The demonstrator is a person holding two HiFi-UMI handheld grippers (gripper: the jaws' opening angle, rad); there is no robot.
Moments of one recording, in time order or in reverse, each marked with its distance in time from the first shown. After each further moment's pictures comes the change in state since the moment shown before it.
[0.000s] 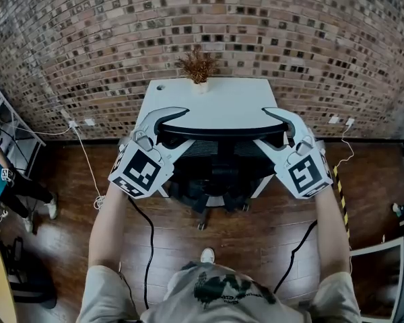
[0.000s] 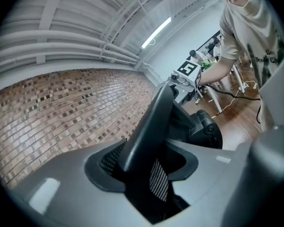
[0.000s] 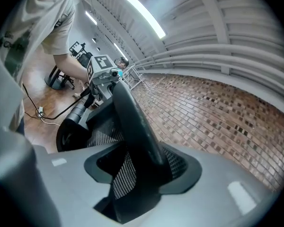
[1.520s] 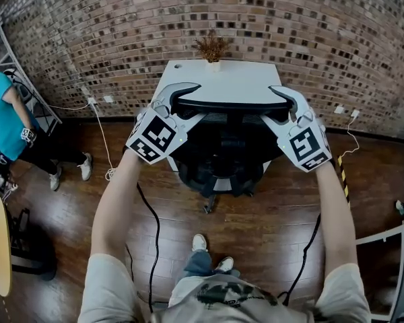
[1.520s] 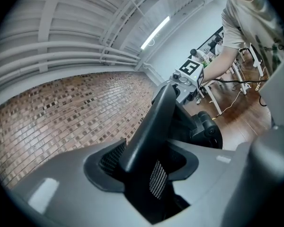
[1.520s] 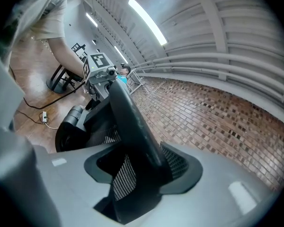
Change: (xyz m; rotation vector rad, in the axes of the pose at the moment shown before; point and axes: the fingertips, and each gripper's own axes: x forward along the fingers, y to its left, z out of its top) left arm -0.069 -0.081 0.060 0.004 0.012 0.053; right arm -0.090 0.056 0.041 0.020 -0.042 -0.022
